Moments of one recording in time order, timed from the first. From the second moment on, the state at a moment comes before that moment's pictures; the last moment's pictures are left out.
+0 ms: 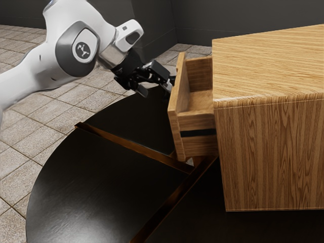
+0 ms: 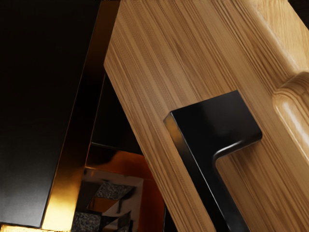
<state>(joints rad) -0.38 0.10 0.53 -1.53 -0.38 2.05 0.06</state>
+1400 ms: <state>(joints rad) -0.39 -0.08 0.72 -1.67 -0.24 1.98 0.10</state>
